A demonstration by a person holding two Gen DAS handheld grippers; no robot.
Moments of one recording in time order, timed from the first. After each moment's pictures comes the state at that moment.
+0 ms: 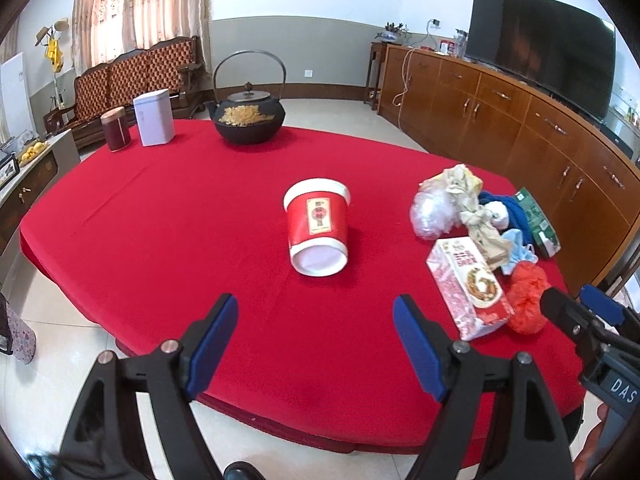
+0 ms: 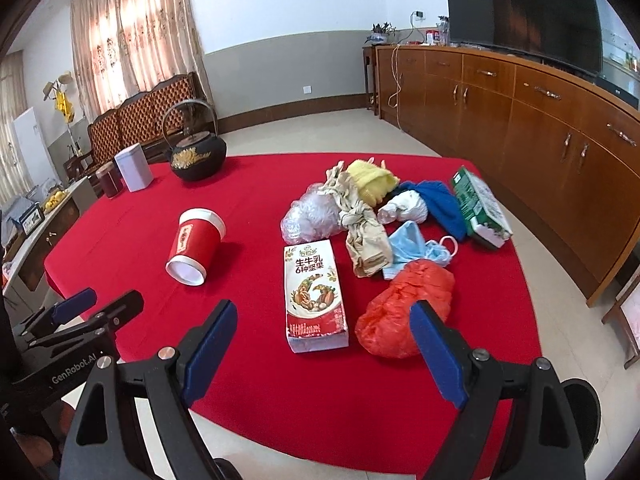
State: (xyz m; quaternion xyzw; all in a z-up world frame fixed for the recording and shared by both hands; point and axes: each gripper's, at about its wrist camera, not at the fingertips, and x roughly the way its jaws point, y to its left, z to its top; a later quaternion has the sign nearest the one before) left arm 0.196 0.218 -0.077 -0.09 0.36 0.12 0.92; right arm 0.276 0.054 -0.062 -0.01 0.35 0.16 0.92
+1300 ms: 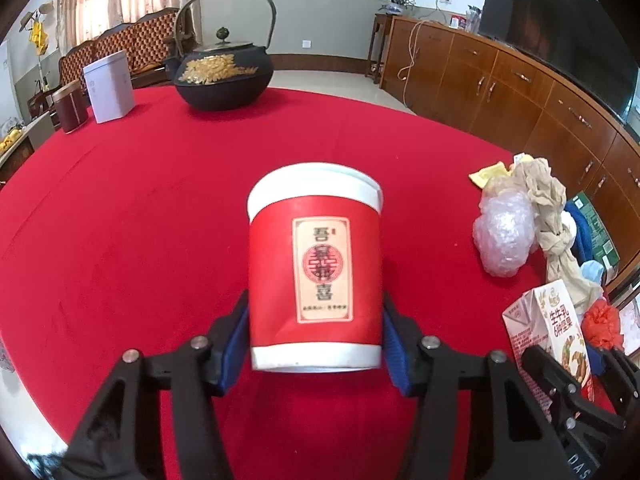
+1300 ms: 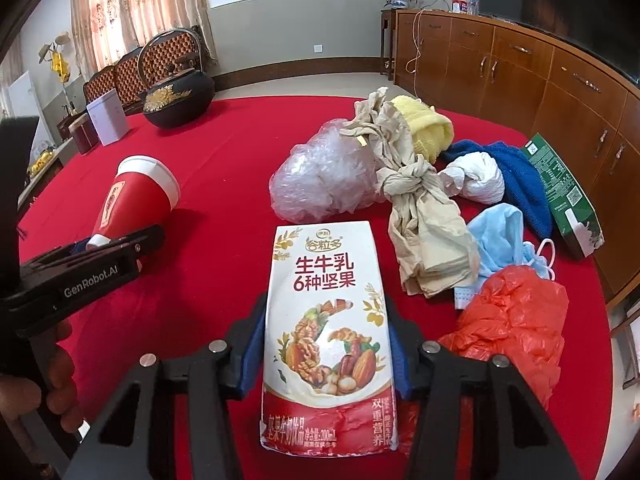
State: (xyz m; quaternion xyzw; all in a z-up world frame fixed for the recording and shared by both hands) left arm 0.297 0.235 -0.134 -0.11 0.40 0.11 0.90; right arm 0.371 0.109 -0.146 -0.05 0.41 0.17 0.89
